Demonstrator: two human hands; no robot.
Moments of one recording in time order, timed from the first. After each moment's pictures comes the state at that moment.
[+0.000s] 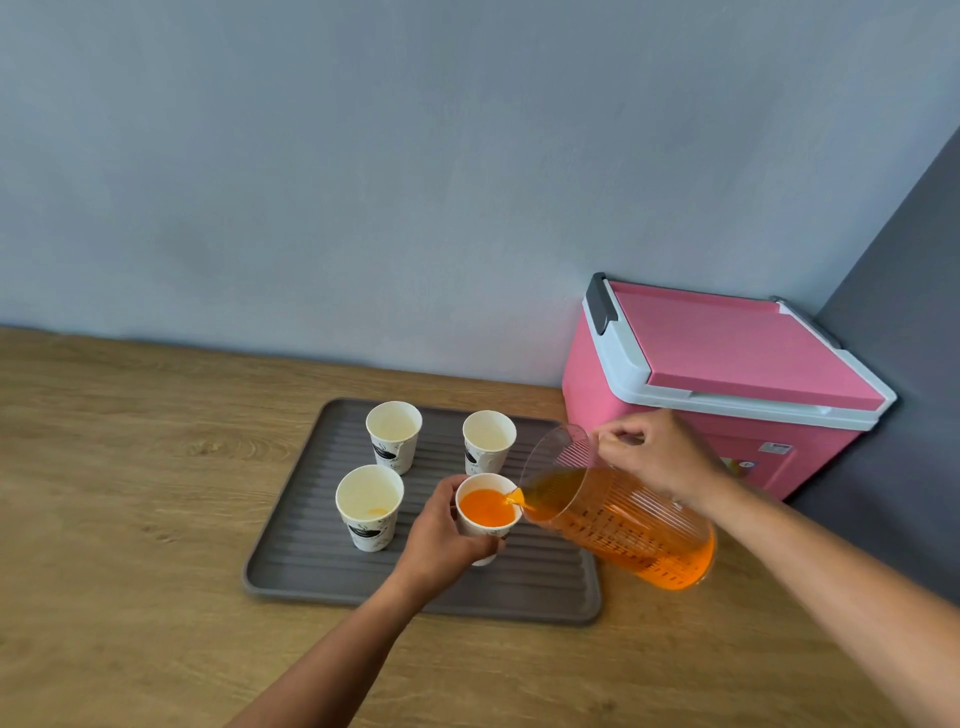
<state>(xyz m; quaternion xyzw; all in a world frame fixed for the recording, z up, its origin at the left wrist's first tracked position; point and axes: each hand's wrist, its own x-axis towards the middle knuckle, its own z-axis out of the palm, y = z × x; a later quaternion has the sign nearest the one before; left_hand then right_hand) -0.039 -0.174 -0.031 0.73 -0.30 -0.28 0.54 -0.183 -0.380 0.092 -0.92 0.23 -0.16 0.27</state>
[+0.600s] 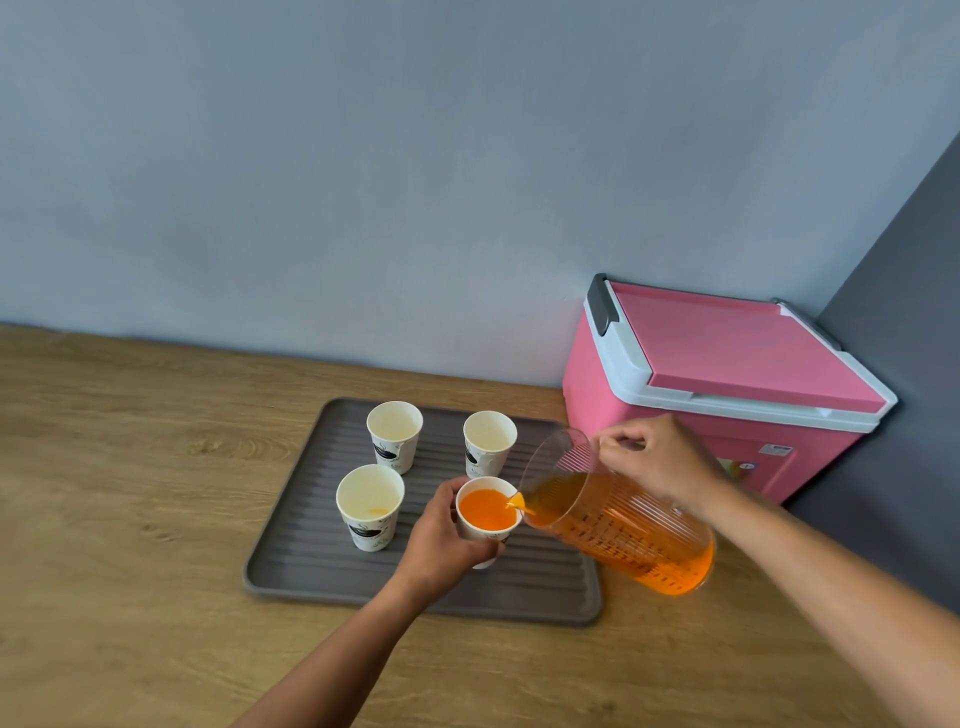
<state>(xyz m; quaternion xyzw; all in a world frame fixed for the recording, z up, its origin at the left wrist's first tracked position) -0.039 -0.174 -0.038 0.73 -0.31 -0.27 0.54 -0.186 -0.373 0.094 -0.91 0.25 -0.16 0.28</state>
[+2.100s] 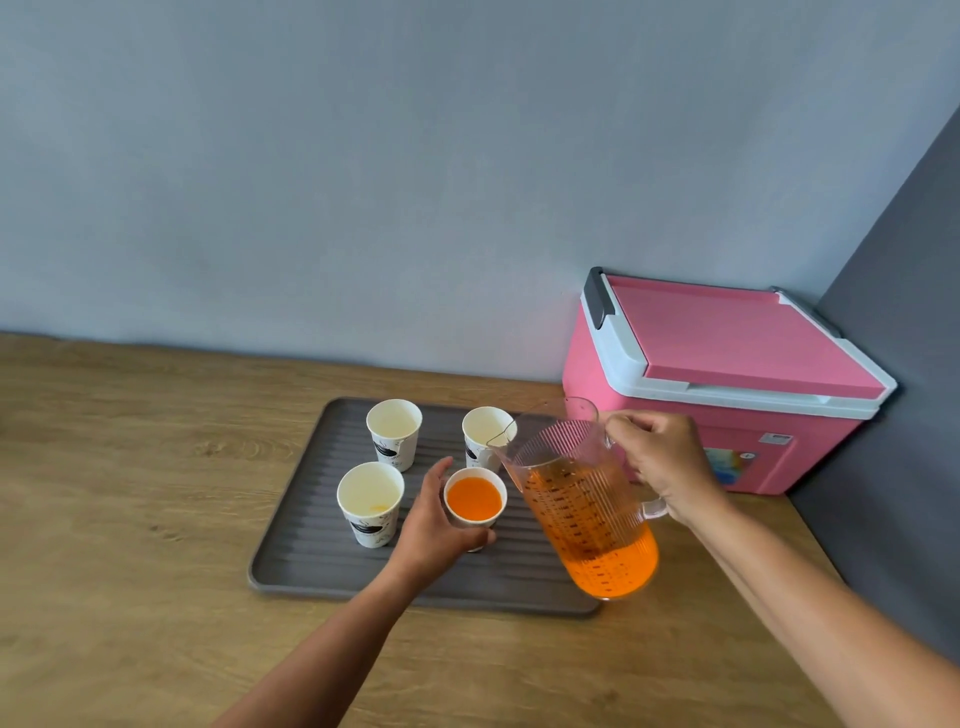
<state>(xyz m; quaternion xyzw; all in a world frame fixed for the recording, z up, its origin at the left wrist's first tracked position) -0.024 -0.179 -0.055 0.76 -0.29 -0.26 0.52 -0.183 -0.357 0.089 -0.77 0.35 -0.29 0.45</state>
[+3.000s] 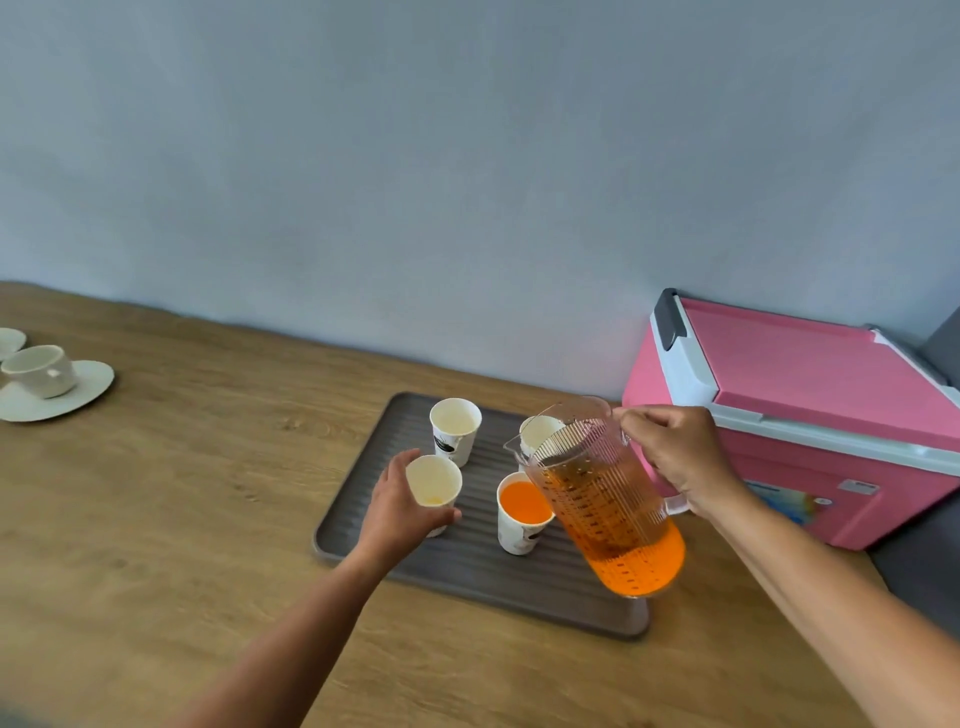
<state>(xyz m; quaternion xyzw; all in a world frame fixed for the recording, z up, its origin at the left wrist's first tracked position) 0.022 -0.113 -0.043 0.86 -0.18 -0.13 0.46 -0.147 -0.333 0.112 -0.82 0.28 -0.25 0.43</state>
